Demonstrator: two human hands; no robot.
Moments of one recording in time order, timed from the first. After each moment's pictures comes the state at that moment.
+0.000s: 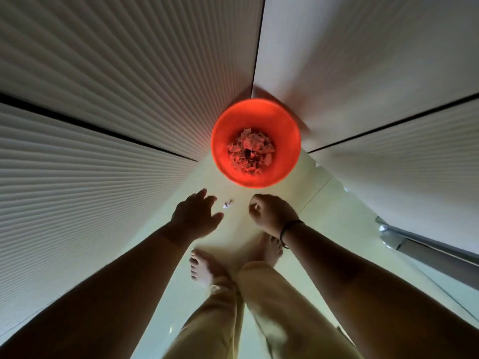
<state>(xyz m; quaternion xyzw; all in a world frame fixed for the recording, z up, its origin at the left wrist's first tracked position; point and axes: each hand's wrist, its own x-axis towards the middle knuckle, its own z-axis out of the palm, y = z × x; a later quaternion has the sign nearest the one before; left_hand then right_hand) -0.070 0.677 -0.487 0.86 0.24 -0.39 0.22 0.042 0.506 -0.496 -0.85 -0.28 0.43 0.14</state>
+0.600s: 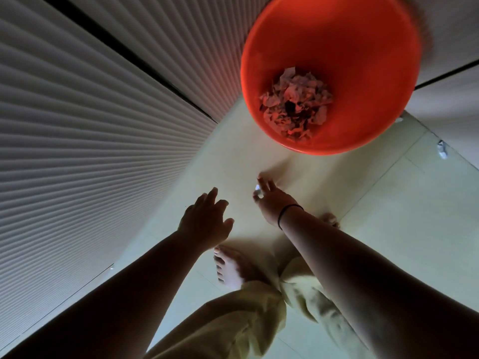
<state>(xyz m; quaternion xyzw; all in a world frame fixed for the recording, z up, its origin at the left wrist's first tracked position) -0.159 0.696 -0.638 0.86 0.21 -0.42 0.18 -0.053 0.549 -0.738 -0.75 -0.44 0.49 -0.08</state>
